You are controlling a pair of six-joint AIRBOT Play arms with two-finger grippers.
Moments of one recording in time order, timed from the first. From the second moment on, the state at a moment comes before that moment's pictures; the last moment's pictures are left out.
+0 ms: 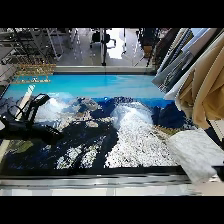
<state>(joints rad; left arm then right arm) -0.07 -0.92 1.09 1.04 -1.39 -1.16 -1.51 -1.06 0.70 -0.91 1.35 1.16</state>
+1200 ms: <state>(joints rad) 0.29 -0.92 1.25 1.62 -1.38 -1.56 -0.21 -1.04 0.98 -1.14 0.92 1.24</state>
